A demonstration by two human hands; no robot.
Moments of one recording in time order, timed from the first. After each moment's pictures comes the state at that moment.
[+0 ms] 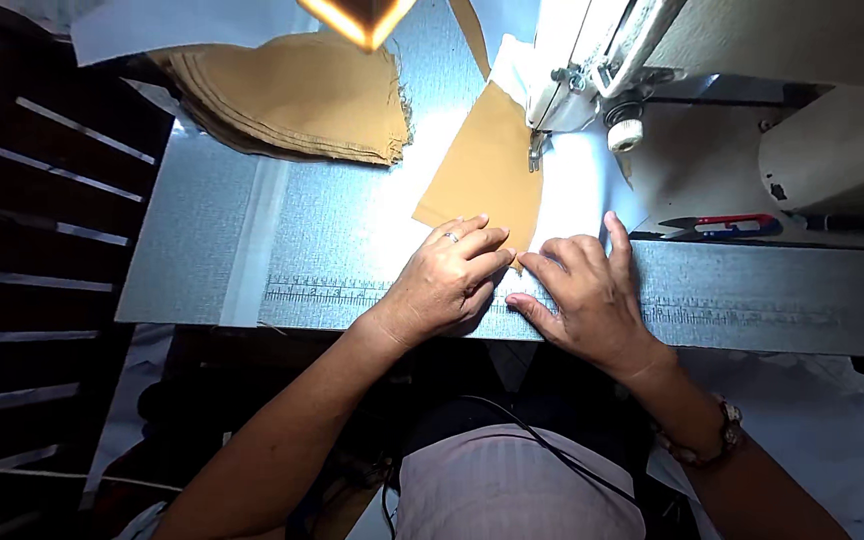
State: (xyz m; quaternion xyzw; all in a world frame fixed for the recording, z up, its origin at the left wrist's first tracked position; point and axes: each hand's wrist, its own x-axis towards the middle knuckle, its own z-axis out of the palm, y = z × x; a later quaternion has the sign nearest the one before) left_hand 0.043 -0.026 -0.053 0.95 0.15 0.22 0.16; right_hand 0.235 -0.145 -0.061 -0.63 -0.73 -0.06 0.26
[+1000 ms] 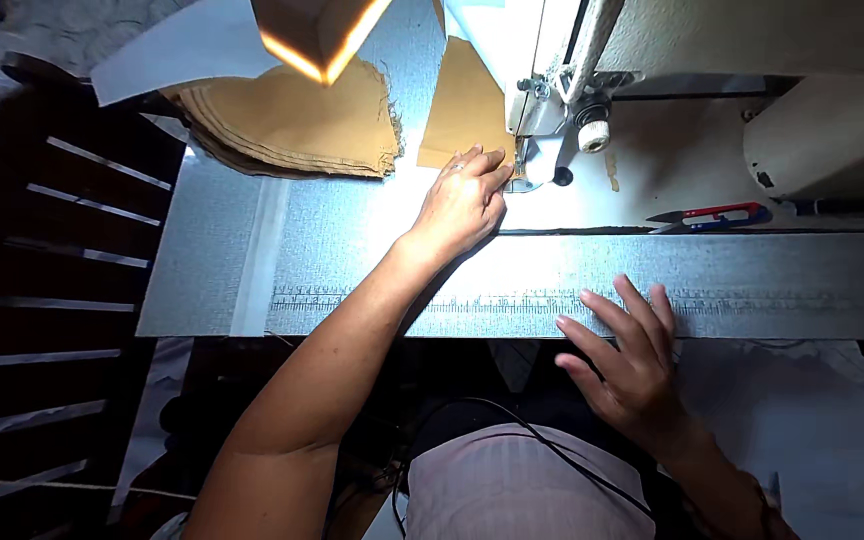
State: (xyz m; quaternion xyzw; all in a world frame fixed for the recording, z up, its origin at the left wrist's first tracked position) left_hand 0.109 0.036 -0.050 0.94 0.23 0.18 0.16; right_hand 0.231 -0.229 -0.081 -0.64 -0.66 -0.09 0.38
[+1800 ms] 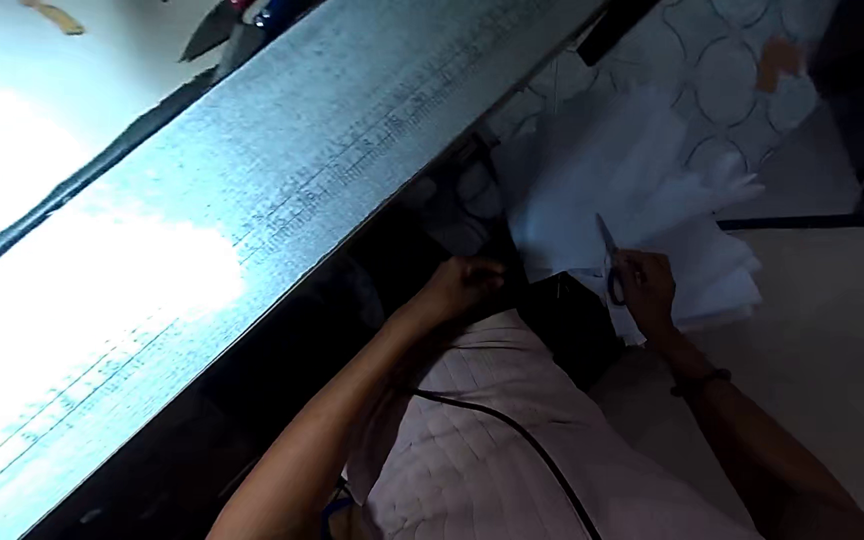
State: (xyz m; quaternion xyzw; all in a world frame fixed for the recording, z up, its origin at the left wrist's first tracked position) left_hand 0.193 -0.225 -0.148 0.73 0.04 -0.29 0.62; right_hand 0.257 -0.571 -0.177 -0.96 -0.06 0.10 0.26
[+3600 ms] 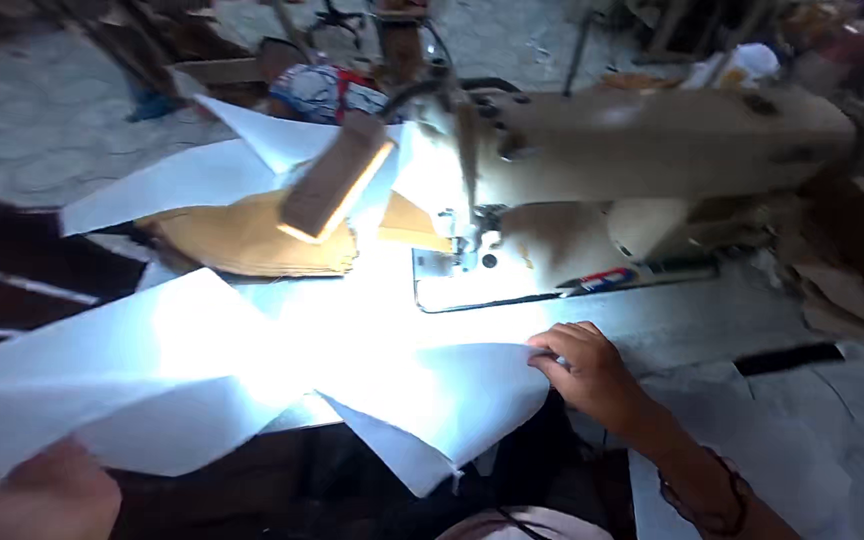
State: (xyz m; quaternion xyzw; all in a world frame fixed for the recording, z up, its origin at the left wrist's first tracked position) left_hand -0.153 -0.005 -0.015 0.48 0.37 0.70 0.38; right_hand 0.265 -0.199 -0.018 -0.66 -0.65 0.00 0.37
